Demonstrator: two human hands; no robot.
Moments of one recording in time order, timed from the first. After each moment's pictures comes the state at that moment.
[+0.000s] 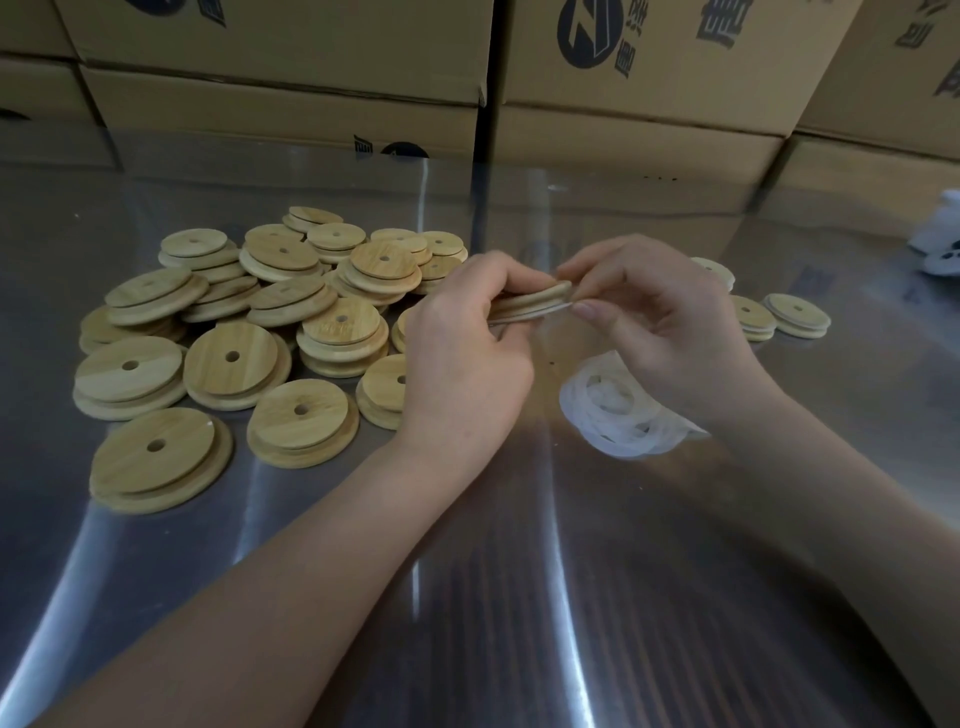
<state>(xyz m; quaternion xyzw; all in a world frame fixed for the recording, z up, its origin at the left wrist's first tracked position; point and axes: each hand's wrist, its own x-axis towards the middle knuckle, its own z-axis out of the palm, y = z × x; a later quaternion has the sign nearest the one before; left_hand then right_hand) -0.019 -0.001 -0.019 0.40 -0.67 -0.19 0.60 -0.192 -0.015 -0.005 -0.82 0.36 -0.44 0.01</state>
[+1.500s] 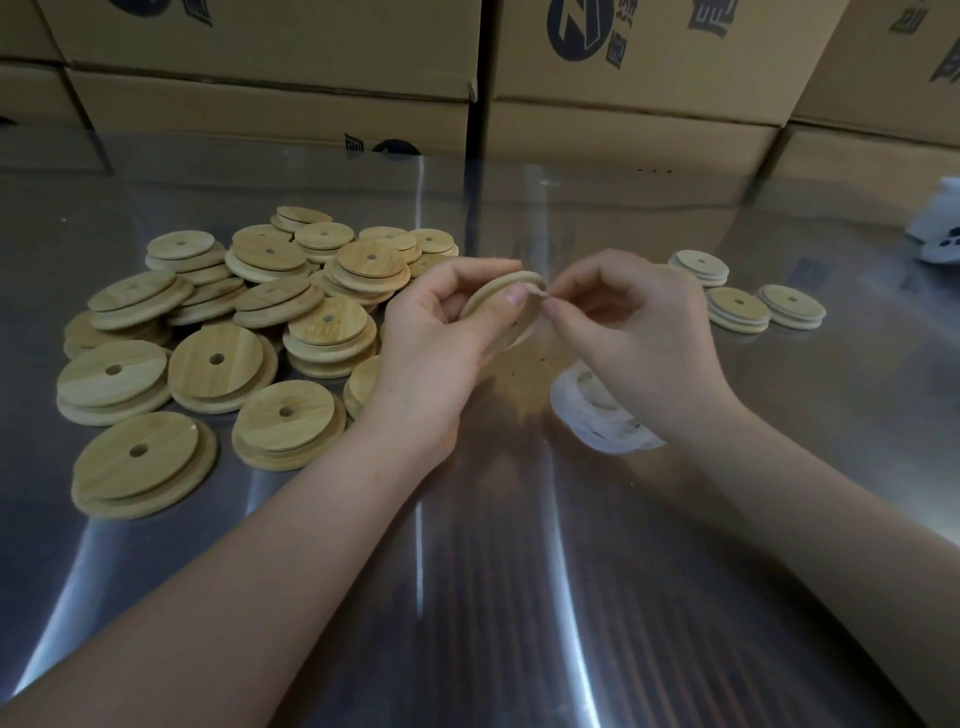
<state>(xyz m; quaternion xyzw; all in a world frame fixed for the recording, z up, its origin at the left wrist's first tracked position) -0.017 -0.007 -0.019 0.35 -0.49 -0.54 0.59 -0.169 -0.002 -0.010 -0.72 0.48 -0.50 0.07</state>
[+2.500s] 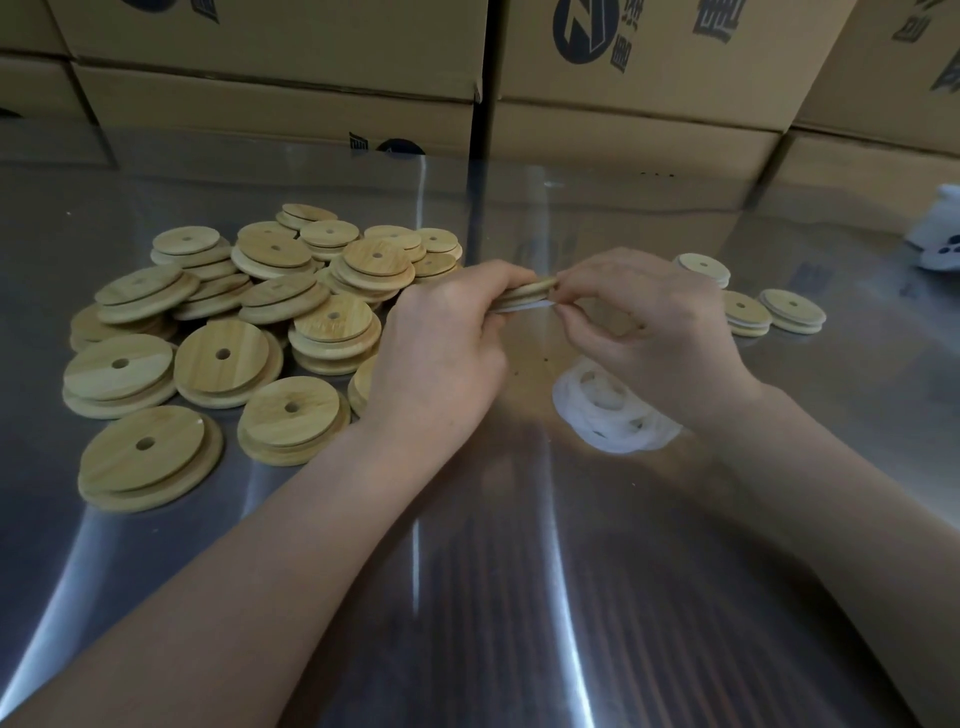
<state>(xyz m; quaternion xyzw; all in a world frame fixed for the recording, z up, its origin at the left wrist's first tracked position) -0.008 -0.011 -0.020 0.42 -0.74 -0.09 0.52 -0.191 -0.020 -0.010 -0.83 0.32 -0.41 -0.18</state>
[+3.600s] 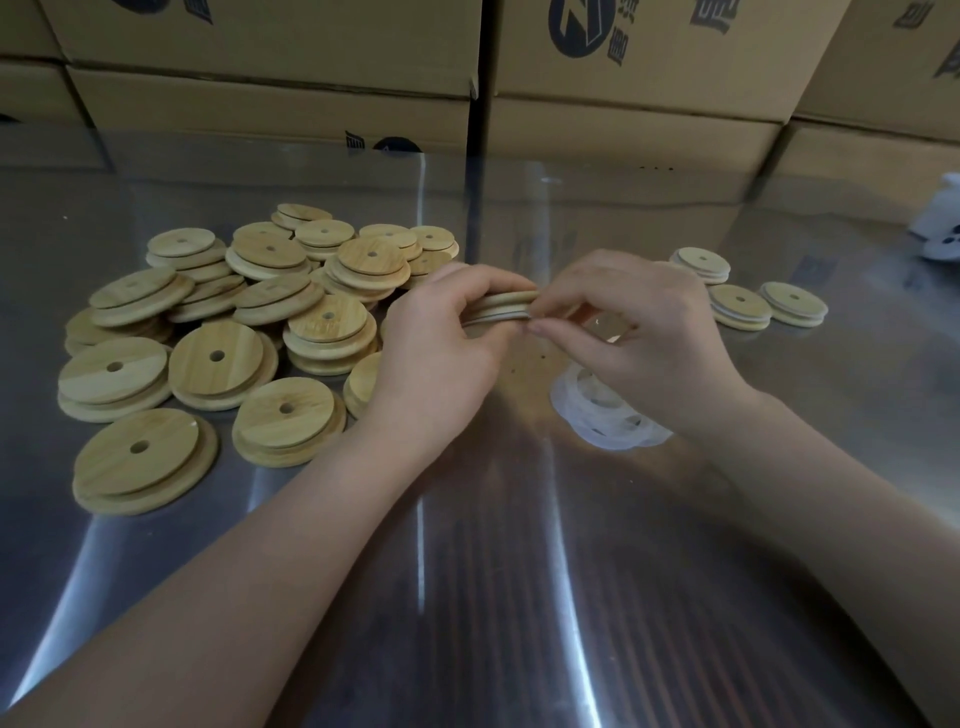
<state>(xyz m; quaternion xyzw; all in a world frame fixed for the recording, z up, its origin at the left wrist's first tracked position) -0.009 -0.009 -0.018 0.41 -0.71 -0.25 0.51 -0.182 -0.008 -0.007 -0.84 0.32 -0.42 -0.08</state>
